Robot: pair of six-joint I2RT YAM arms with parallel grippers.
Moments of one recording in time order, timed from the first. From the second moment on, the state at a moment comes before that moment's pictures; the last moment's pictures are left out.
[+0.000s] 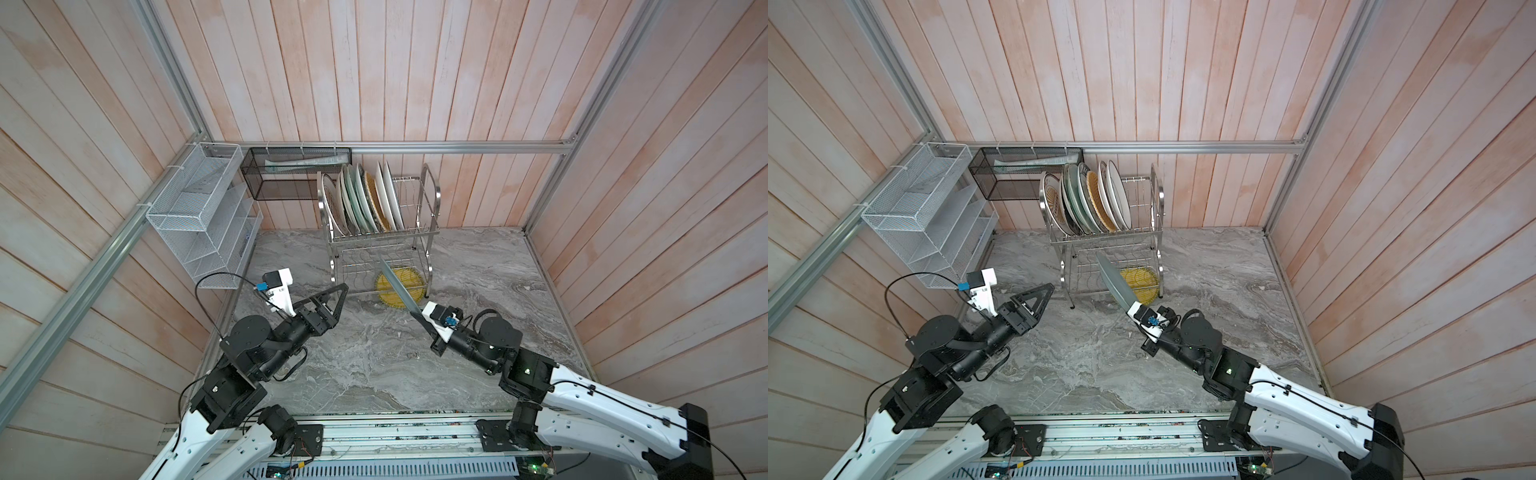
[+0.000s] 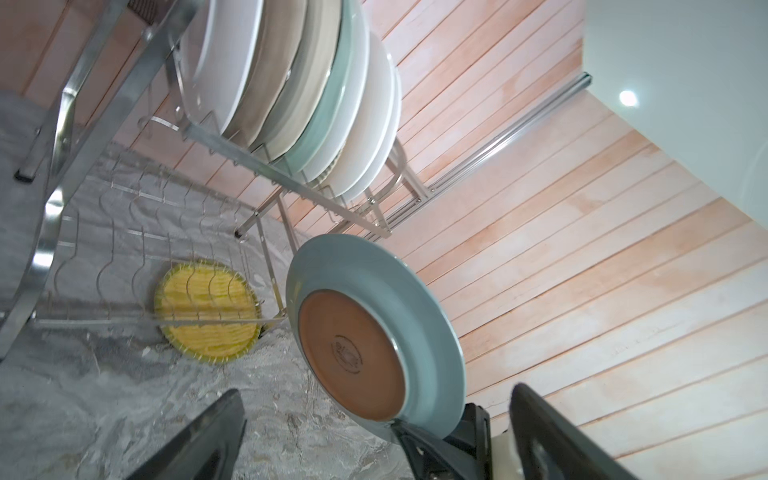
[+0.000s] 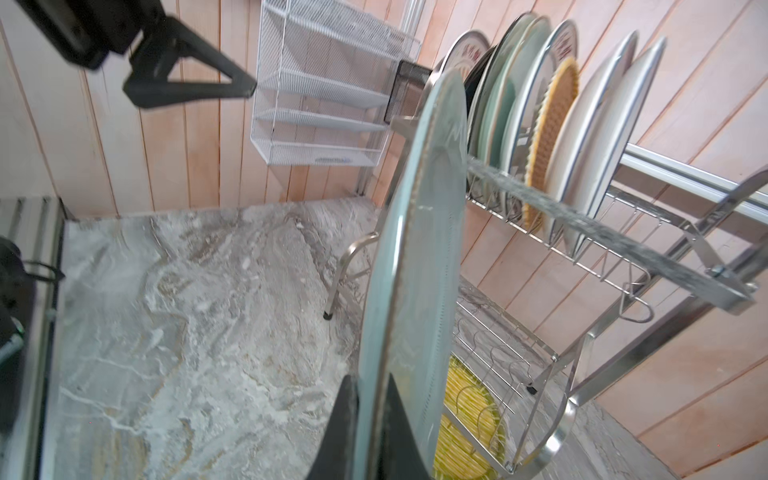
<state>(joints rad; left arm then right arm) -0.64 0.56 0.86 -0.29 0.02 -0.83 1.05 0.85 0.71 0.08 0.11 -0.22</state>
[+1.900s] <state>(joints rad) -0.64 0.30 0.47 -0.21 0.19 -0.33 0.50 1.68 1.80 -0.17 -0.17 0.23</state>
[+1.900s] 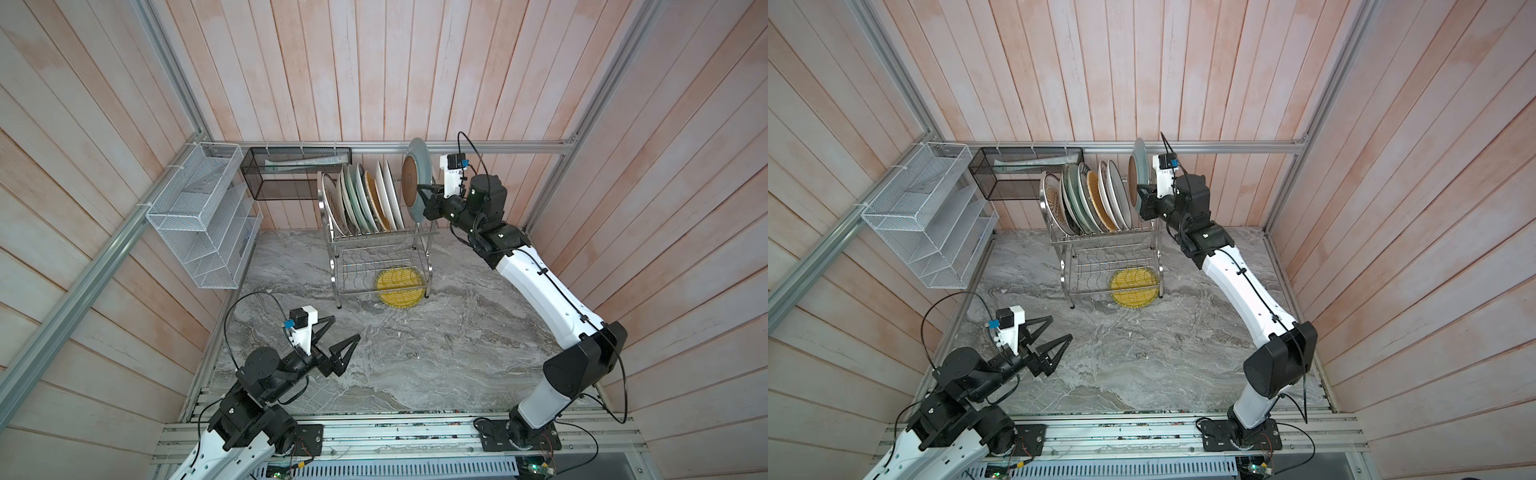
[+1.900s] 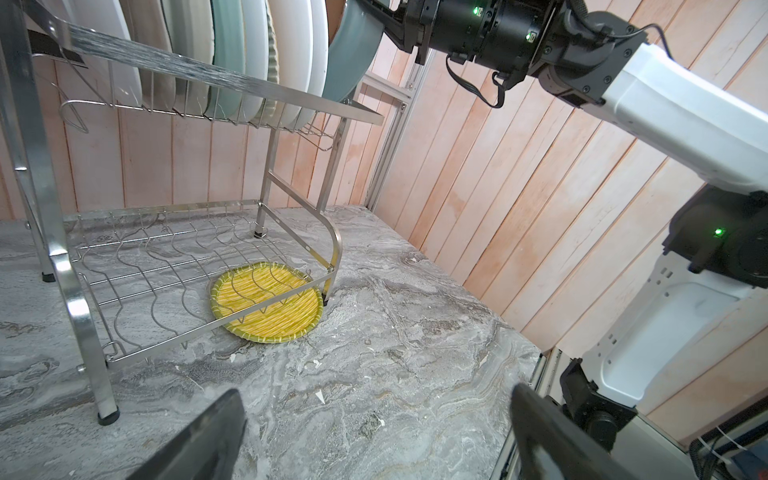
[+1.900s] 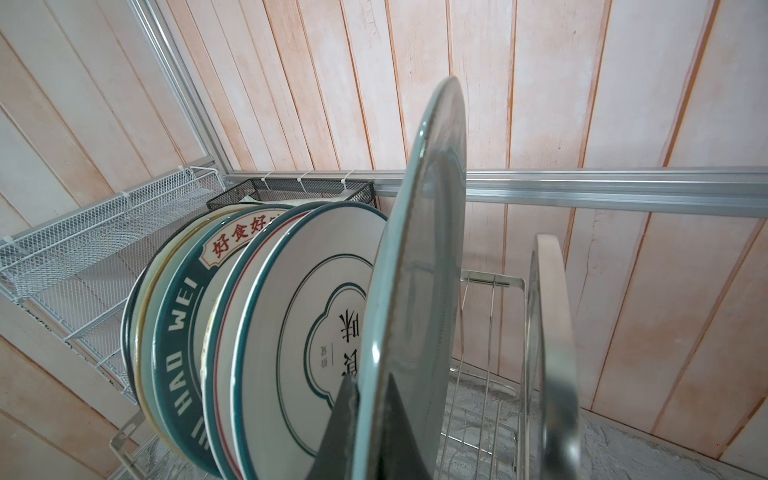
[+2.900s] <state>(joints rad) -0.64 0.31 0.47 -0.22 0.20 -0.33 0.55 1.72 1.83 -0.21 -0.11 0.22</state>
